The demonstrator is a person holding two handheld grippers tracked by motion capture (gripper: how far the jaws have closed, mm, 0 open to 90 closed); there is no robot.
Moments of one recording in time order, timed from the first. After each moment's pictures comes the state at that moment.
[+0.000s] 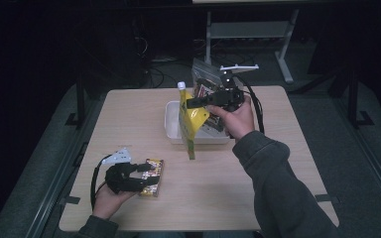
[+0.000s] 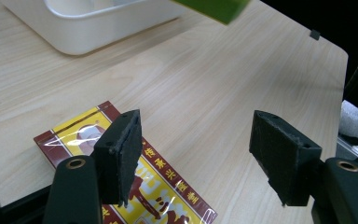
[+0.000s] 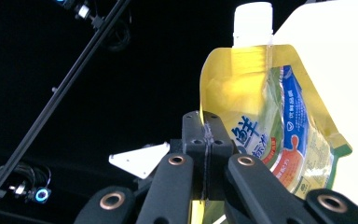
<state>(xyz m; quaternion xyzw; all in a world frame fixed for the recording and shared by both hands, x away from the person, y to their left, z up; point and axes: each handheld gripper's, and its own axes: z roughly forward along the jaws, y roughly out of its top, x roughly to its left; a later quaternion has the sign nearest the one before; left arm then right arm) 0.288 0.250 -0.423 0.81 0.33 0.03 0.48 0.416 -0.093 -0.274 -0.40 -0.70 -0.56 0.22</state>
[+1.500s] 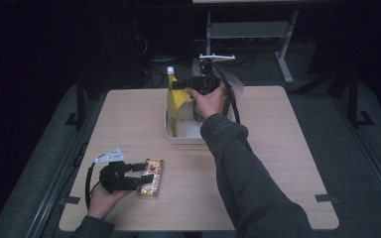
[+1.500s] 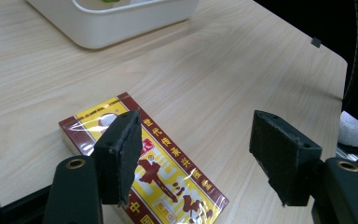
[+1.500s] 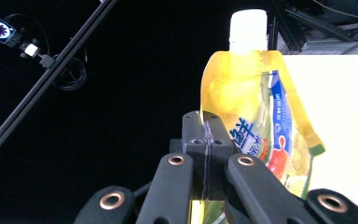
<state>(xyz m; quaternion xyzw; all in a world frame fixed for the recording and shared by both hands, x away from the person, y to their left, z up) 0.291 0.268 -0.426 0.80 0.35 0.02 0.49 0.493 -0.040 -0.296 -0.45 -0.68 -0.57 0.14</state>
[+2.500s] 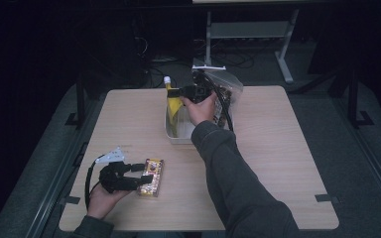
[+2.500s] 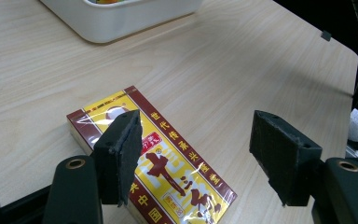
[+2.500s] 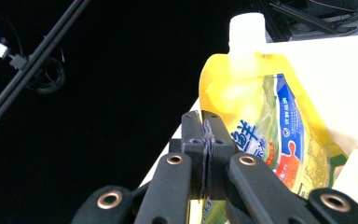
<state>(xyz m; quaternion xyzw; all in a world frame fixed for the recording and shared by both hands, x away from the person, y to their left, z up) 0.291 0.268 -0.427 0.81 0.35 0.03 0.47 0.498 -0.019 -0.333 -0.47 -0.67 -0.56 0.14</state>
